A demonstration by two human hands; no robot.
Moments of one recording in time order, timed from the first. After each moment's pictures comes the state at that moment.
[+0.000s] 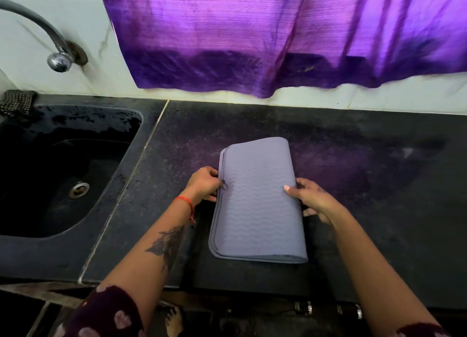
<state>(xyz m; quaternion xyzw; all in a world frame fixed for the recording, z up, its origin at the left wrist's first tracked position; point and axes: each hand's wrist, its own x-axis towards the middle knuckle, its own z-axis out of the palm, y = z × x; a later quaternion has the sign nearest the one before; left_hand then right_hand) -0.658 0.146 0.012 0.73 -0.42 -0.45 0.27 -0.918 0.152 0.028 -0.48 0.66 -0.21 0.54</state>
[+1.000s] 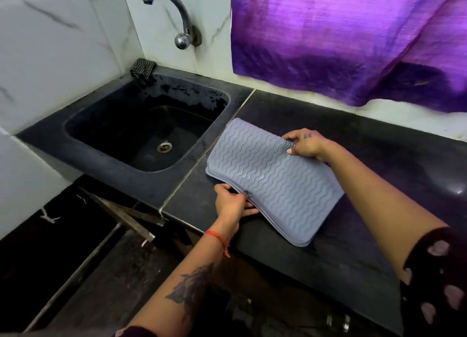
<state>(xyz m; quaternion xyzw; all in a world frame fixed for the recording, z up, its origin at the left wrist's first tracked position) -0.650 0.281 0.014 0.68 -0.09 -0.43 0.59 -0.750 0.077 0.080 -0.80 0.48 -0.02 0.37</state>
